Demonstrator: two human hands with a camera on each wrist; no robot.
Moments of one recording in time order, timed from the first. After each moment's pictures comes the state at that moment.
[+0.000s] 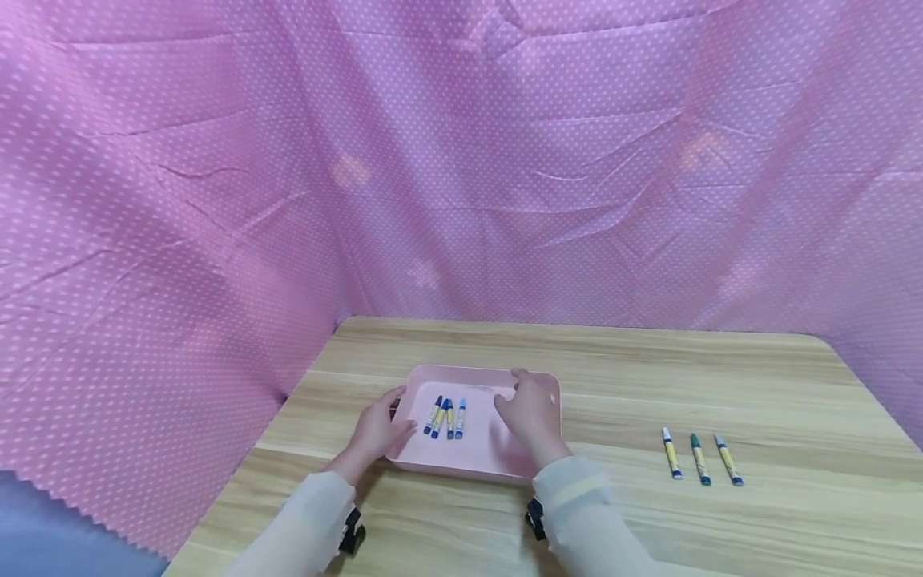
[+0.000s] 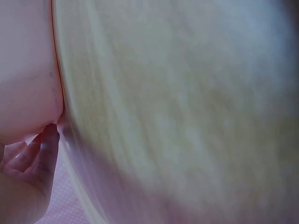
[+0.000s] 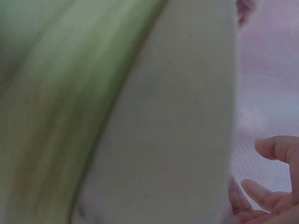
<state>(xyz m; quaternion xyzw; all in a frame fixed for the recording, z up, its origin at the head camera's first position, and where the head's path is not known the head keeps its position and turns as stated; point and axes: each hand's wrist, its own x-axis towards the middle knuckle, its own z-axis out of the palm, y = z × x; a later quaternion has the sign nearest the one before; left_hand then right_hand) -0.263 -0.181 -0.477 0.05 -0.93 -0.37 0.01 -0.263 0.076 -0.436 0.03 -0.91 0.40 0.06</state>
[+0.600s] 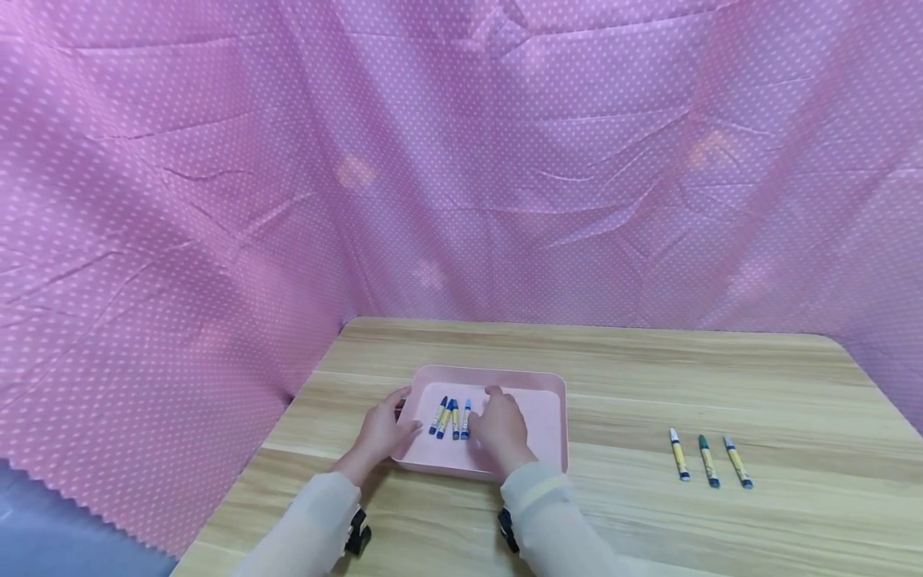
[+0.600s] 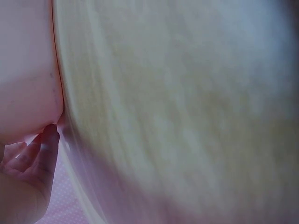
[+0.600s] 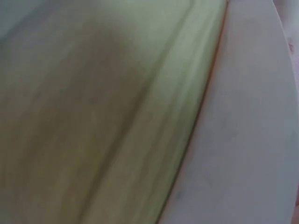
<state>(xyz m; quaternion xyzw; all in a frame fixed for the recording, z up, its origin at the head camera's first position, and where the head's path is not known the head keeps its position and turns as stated) -0.263 -0.179 -0.476 0.06 -0.93 -0.37 0.01 -0.264 0.025 -0.464 0.01 -0.92 0.39 0.01</state>
